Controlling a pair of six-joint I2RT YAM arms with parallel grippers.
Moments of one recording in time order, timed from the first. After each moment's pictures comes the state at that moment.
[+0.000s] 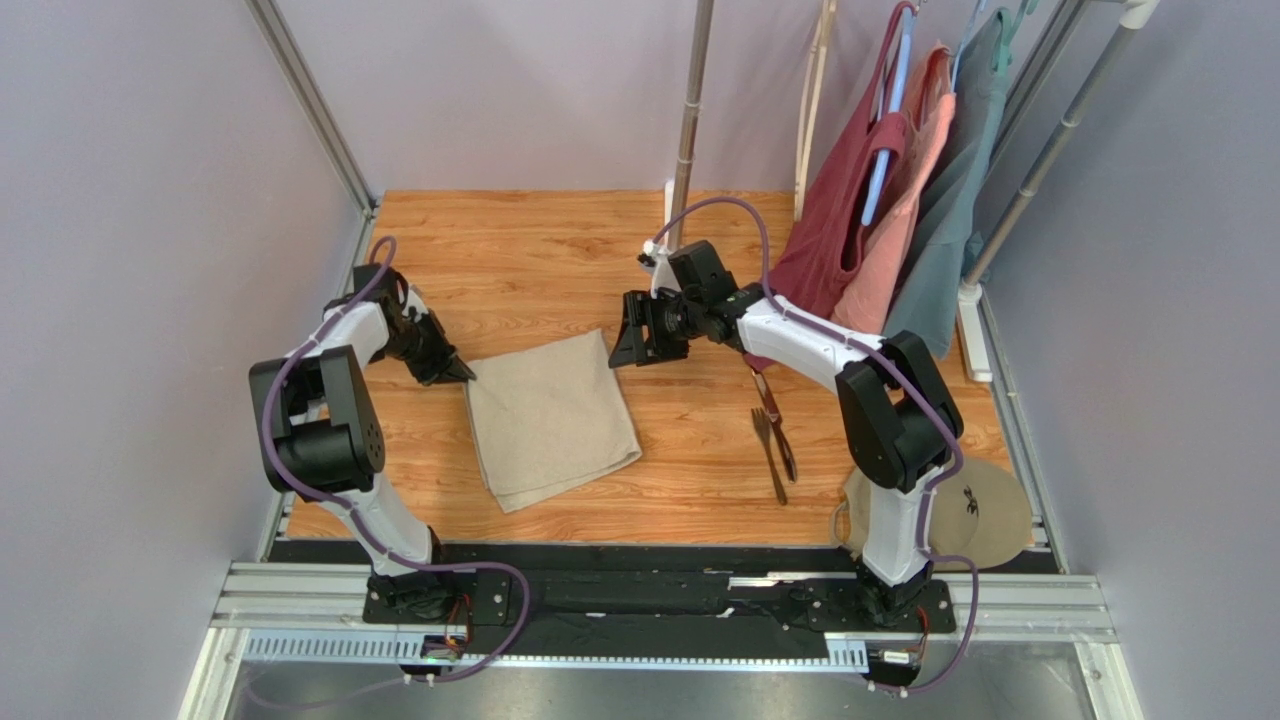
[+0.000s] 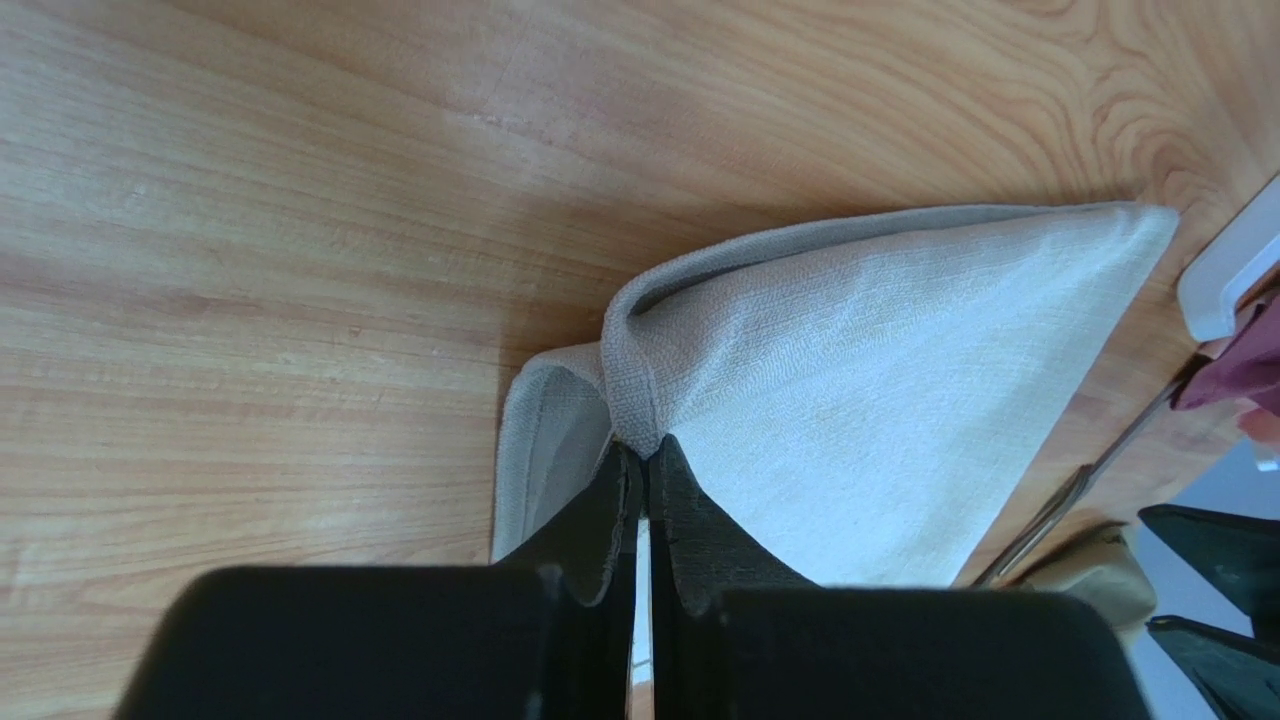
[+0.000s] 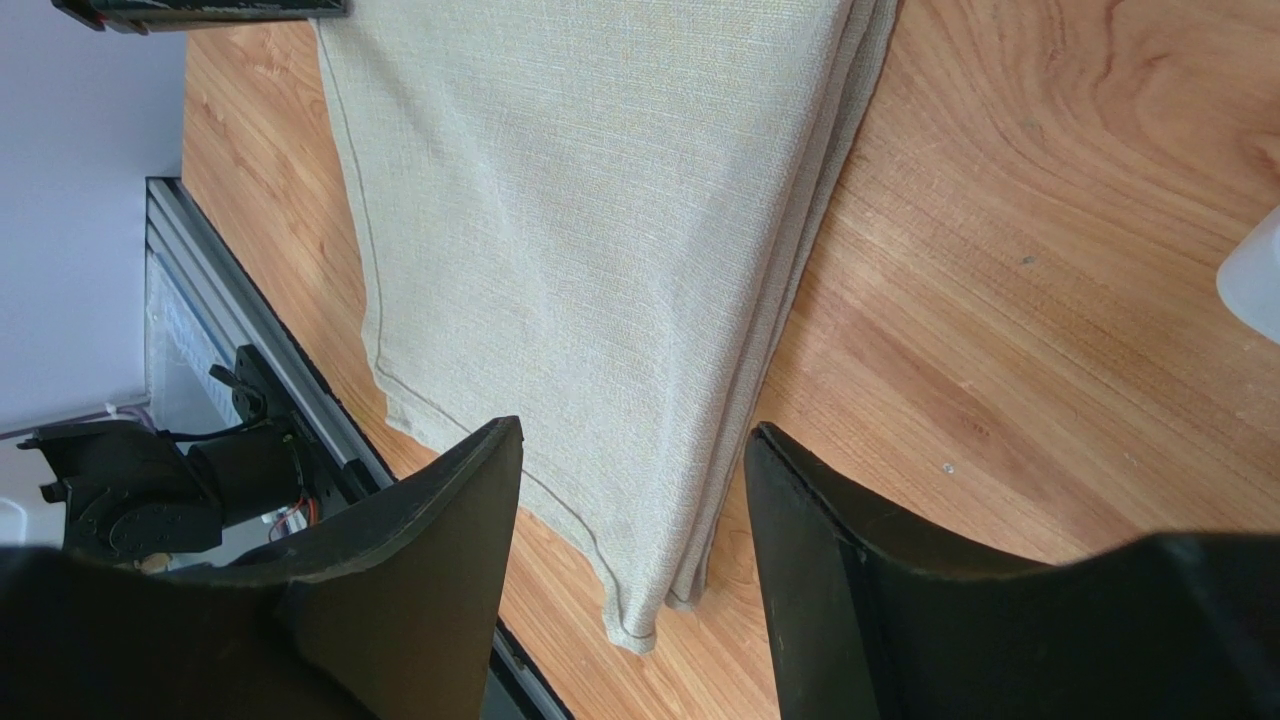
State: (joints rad) left arm 0.23 1.74 1.10 -0.64 0.41 -0.39; right arm 0.61 1.91 1.40 -0.28 -0.50 0.46
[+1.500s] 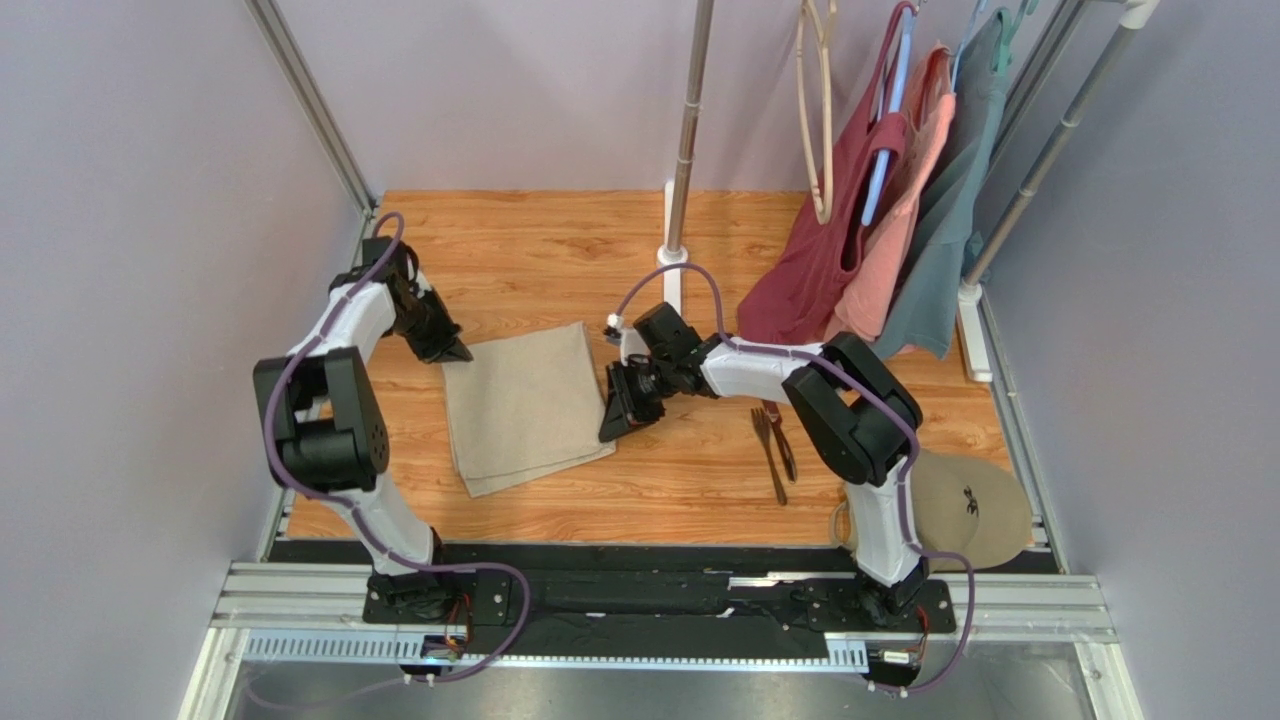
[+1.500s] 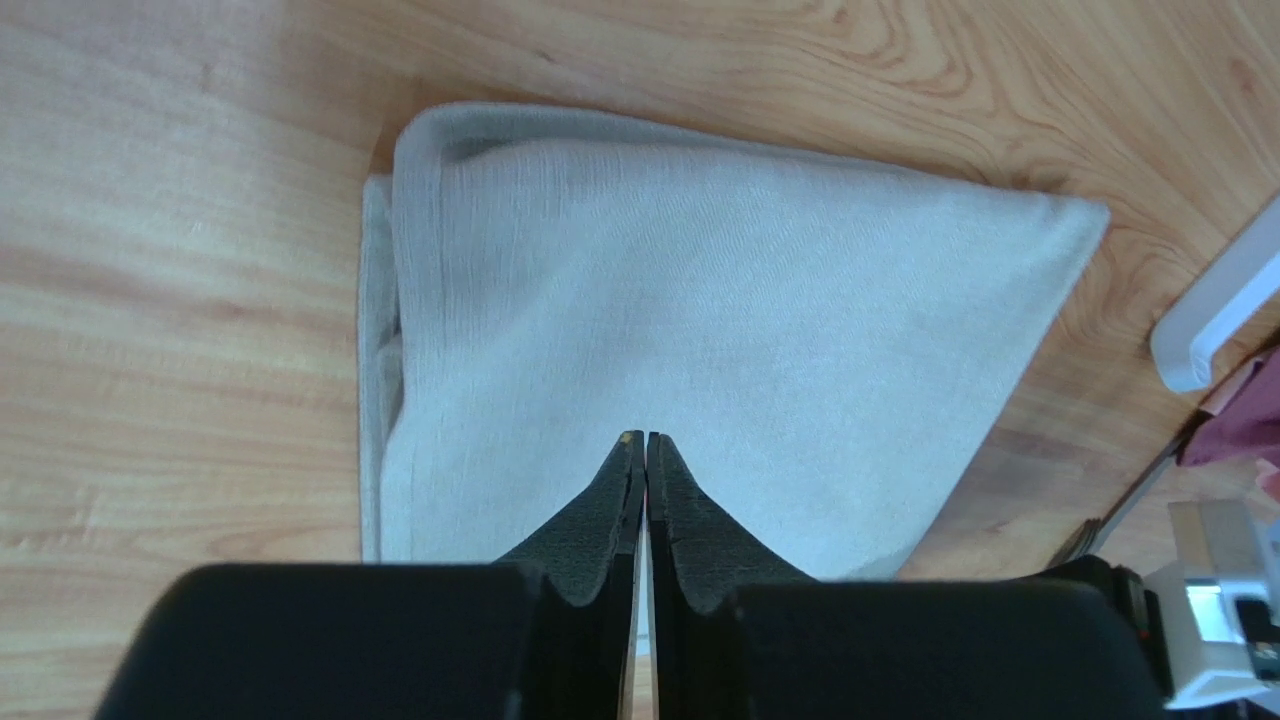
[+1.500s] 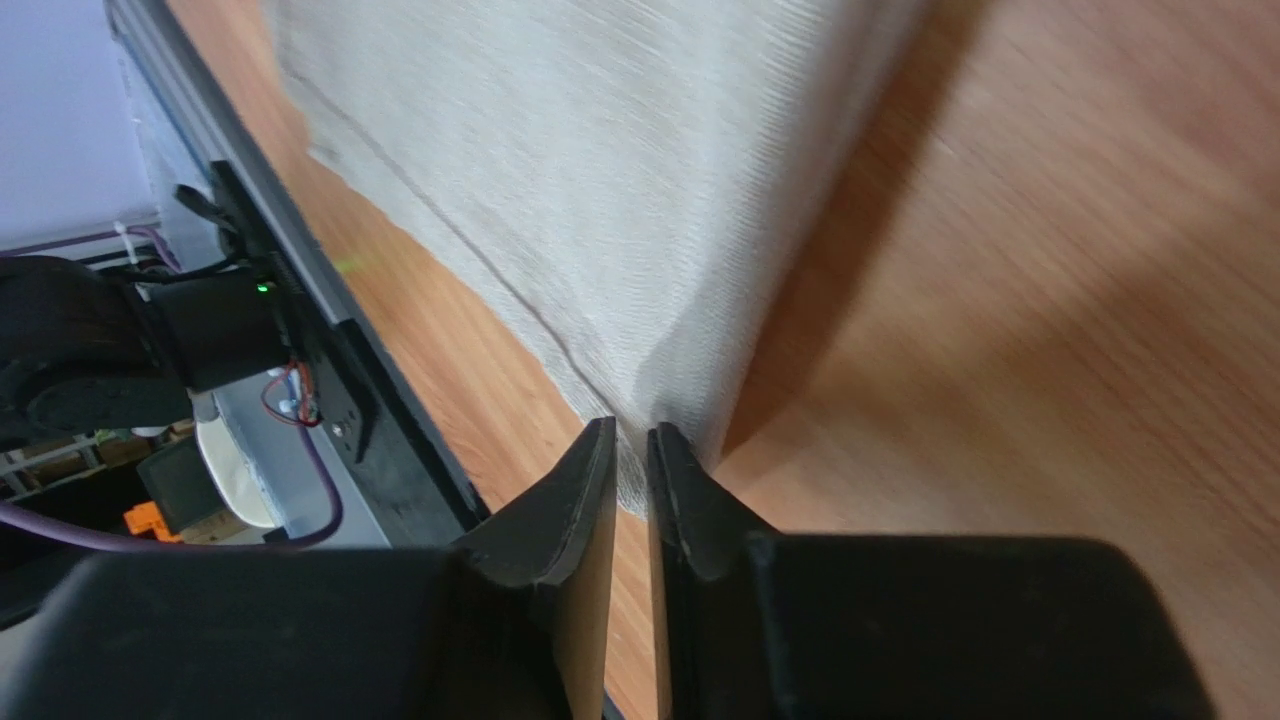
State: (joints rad) left arm 0.16 1.70 1.23 -0.71 0.28 -0.43; right arm 0.74 2.02 1.27 -0.16 -0.64 0.52
